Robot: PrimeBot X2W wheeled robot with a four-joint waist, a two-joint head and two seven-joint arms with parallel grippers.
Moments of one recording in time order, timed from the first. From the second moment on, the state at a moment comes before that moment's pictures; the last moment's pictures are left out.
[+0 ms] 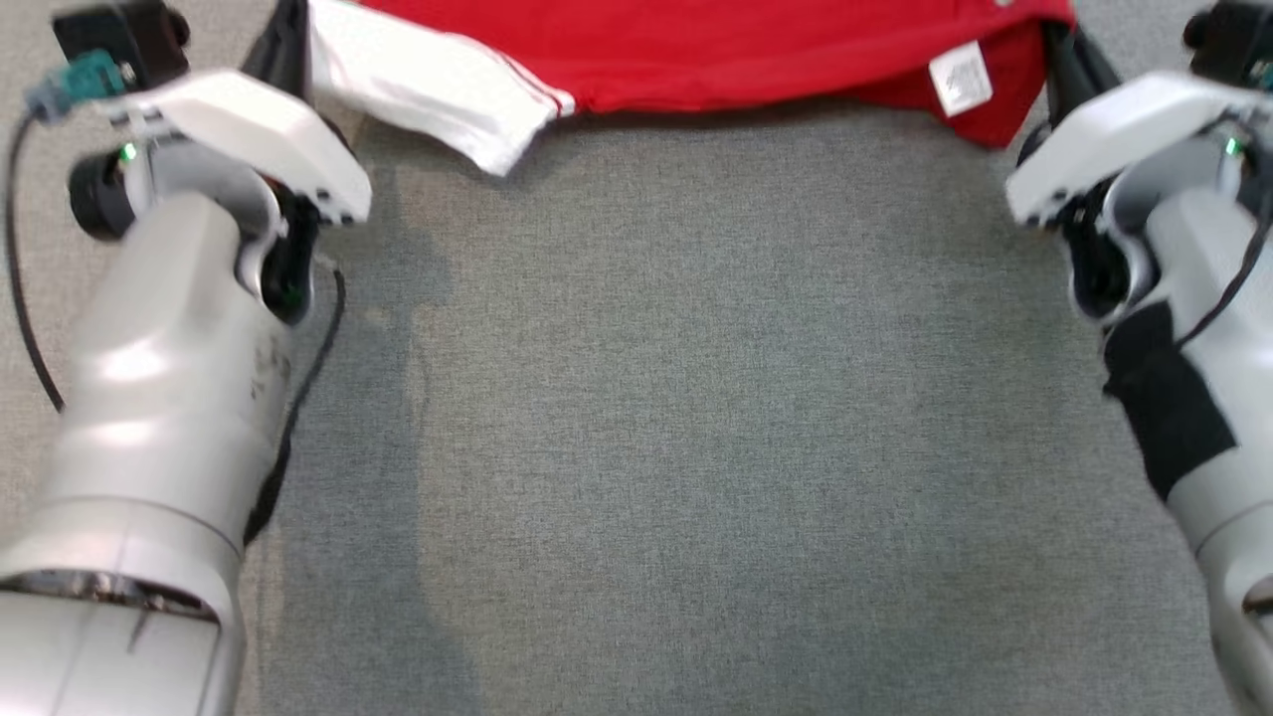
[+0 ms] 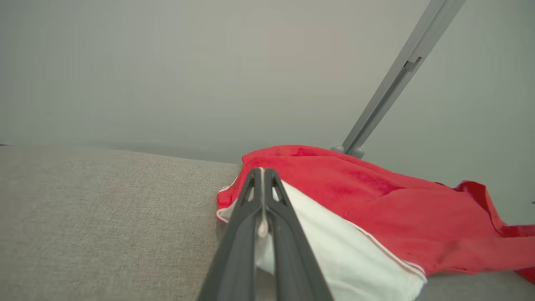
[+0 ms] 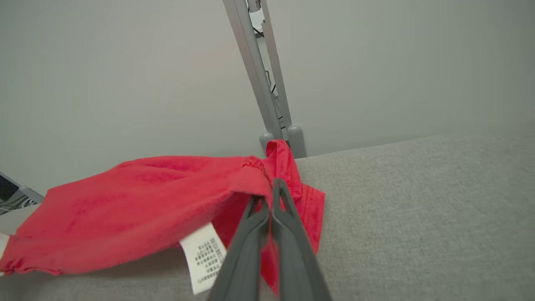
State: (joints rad) left arm -1.17 0.10 -0.31 1.22 -0.62 -0.13 -0.23; right arm -1.14 -0.14 0.34 1.15 0.61 0.13 -0.22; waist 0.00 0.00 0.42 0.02
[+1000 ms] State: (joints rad) left arm 0.08 0.21 -0.13 0.16 -0.58 0.07 -0.14; right arm -0.13 -0.23 0.31 0.54 0.74 0.13 -0.26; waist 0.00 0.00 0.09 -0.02
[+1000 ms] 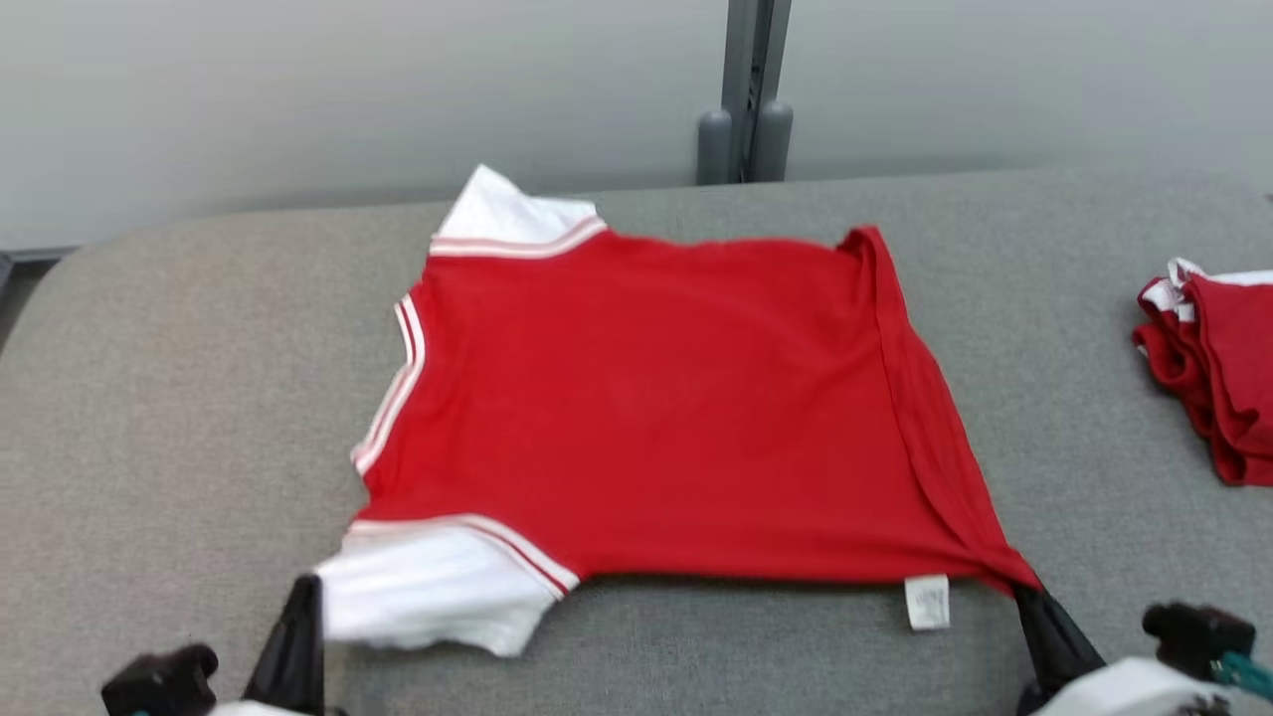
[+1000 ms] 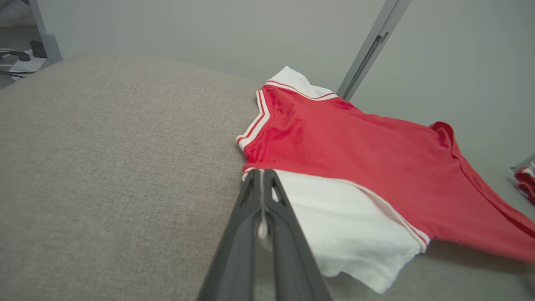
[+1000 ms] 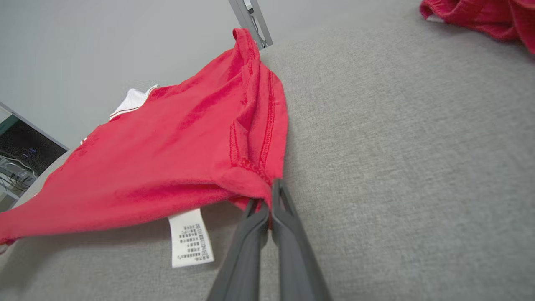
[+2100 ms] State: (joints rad) left arm 0.13 0.26 -0.18 -0.20 -0.59 0.17 0.13; right arm 0.11 -0.06 -0.05 0.12 0.47 0.13 0.05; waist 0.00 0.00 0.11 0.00
